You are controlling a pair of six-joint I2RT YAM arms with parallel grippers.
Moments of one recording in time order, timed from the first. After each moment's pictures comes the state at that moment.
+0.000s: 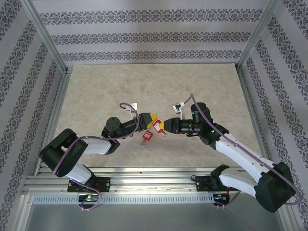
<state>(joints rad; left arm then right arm) -0.63 1.52 0.44 1.24 0.51 -1.35 0.53 1.06 0.66 -0.10 -0.73 0.78</state>
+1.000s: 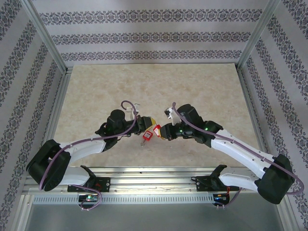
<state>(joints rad) -0.61 1.33 0.55 0.54 0.55 -1.20 0.74 1.12 0.82 -0.45 -0.36 0.46</state>
